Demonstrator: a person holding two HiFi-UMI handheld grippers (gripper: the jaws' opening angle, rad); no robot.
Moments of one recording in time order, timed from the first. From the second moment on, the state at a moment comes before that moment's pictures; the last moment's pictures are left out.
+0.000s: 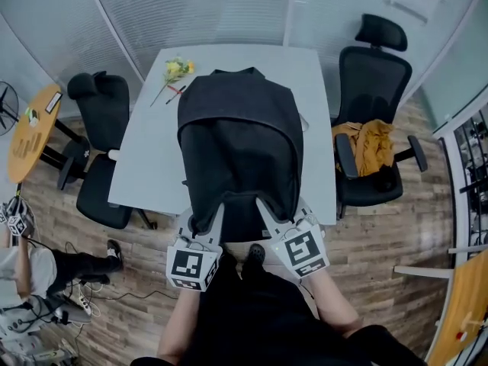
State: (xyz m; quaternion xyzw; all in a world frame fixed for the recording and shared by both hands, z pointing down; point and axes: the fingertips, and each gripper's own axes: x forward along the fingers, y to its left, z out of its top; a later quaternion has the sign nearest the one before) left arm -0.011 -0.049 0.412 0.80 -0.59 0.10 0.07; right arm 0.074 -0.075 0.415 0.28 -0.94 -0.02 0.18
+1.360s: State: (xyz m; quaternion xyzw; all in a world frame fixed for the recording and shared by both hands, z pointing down) left arm -0.108 -0.257 0.427 0.85 -0.52 0.09 0.07; right arm -0.020 -0.268 0.425 0.37 -0.90 -0.02 0.22
